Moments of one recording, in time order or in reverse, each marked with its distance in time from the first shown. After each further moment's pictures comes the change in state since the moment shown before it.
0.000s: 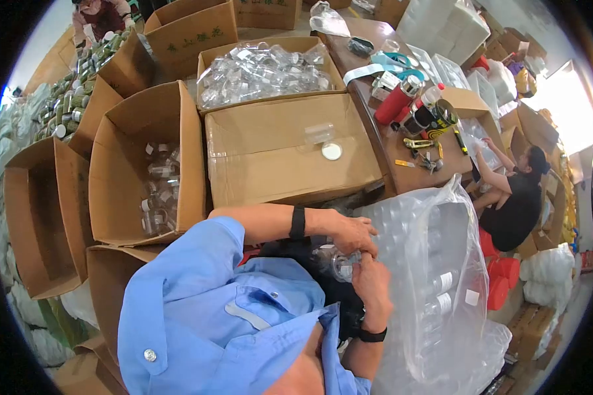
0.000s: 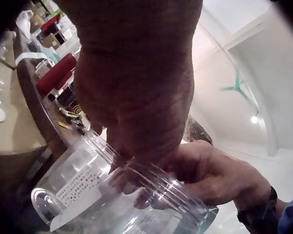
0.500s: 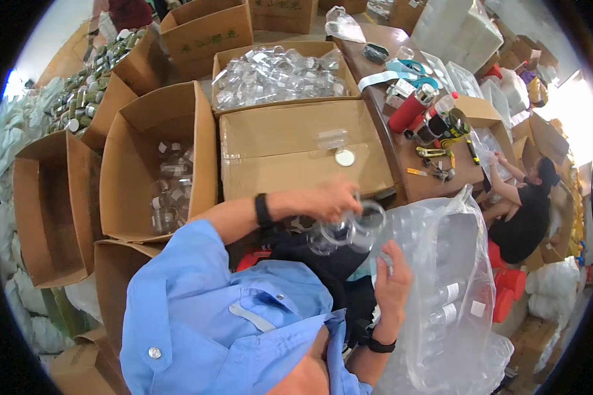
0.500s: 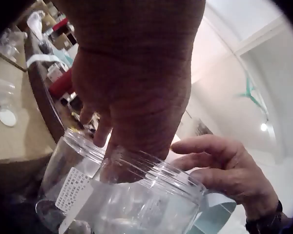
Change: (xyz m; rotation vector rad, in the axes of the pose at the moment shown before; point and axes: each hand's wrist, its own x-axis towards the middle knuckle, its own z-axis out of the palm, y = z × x) left_hand -0.104 -0.033 -0.021 0.006 0.451 -0.389; right_hand 0.001 -0.012 -0.038 0.470 0.508 -0.197
